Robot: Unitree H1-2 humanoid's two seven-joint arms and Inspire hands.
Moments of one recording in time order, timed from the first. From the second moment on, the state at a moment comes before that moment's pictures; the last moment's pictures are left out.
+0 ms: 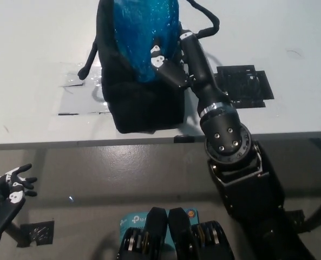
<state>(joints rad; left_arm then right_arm) 0.05 0.30 0.22 -0.31 -0.17 0.27 -0.10 -0.78 0.07 0.24 0.14 -0.36 0.34 -0.08</state>
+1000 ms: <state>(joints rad) 0.06 0.30 0.22 -0.30 -0.17 0.25 -0.11 -0.87 0.16 0.09 0.15 -0.90 0.46 0.30</state>
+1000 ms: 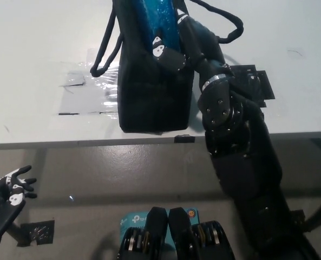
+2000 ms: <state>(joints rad) 0.09 0.30 0.22 -0.30 -0.17 0.23 -0.12 -0.92 0.35 -0.27 0.17 -0.99 0.46 0.36</state>
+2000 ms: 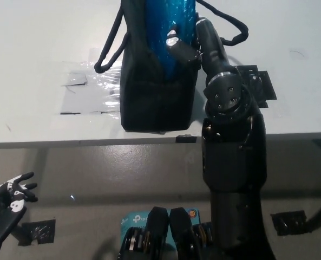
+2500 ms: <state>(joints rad) 0.09 0.30 0.21 -0.30 -0.16 0.23 -0.12 -0.91 0.24 0.02 0.13 -1.25 0.46 0.47</state>
